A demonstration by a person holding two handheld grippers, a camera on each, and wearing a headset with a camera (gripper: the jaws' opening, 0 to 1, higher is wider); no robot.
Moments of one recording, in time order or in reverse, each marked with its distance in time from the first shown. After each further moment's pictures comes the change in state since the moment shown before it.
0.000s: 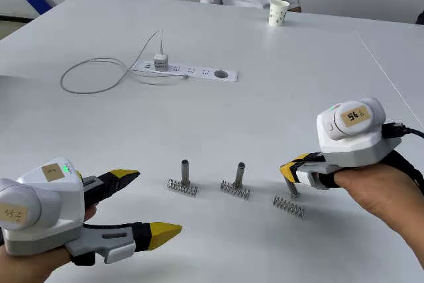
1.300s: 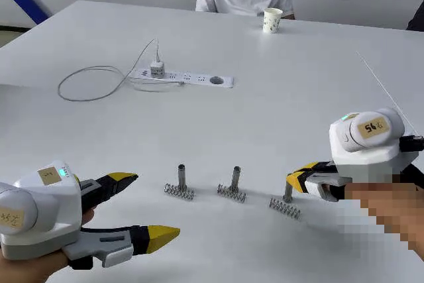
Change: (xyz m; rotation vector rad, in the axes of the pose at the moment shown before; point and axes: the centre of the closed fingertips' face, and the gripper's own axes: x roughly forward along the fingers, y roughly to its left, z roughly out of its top) left arm -0.001 -0.005 0.007 0.015 -0.011 -0.005; right arm -0.026 0.000 -0.009 0.015 -0.034 -0.018
